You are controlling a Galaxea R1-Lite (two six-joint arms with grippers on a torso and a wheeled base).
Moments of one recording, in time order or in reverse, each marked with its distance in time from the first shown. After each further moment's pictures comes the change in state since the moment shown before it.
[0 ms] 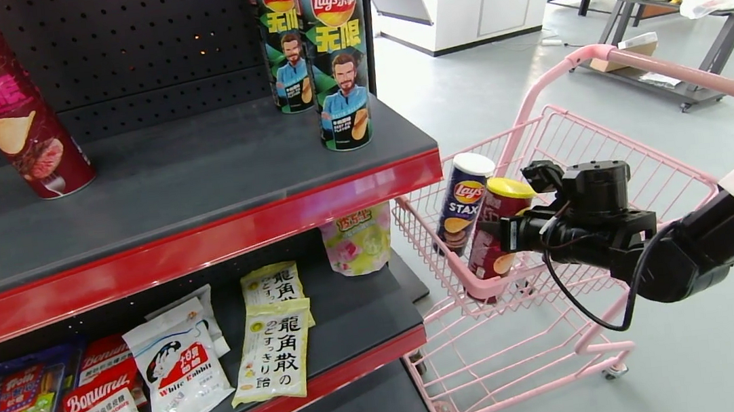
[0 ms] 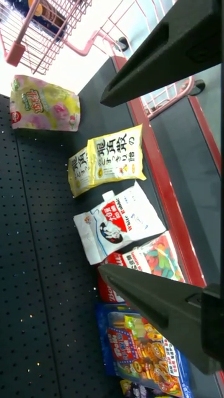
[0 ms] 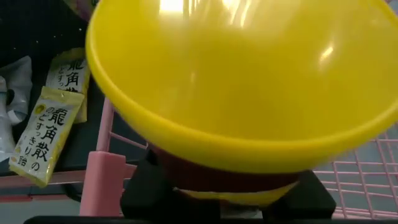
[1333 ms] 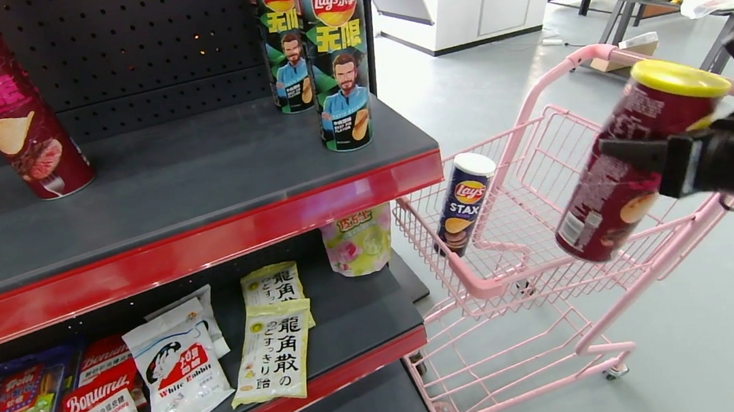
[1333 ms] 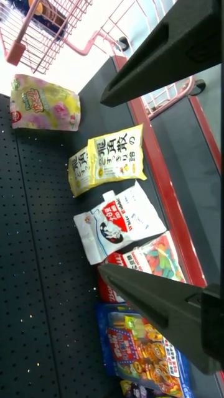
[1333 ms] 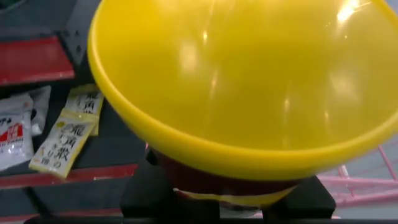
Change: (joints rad) left arm 0.000 0.000 0.000 0.000 -0.002 -0.001; right arm 0.011 -0.789 0.099 0.480 -0.140 -0.145
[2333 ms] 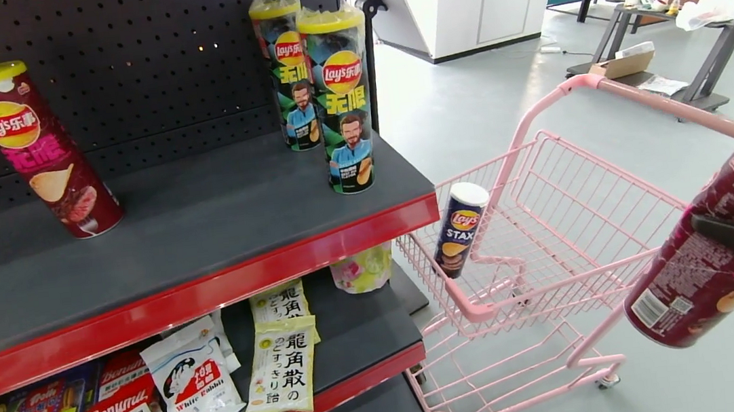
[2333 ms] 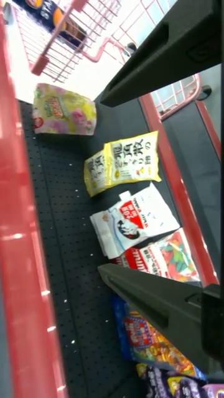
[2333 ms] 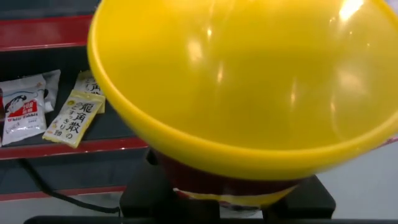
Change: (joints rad) left arm 0.001 0.000 0.000 0.000 0.000 0.000; right arm -0.003 -0.332 0.284 0.043 -0.013 -0.037
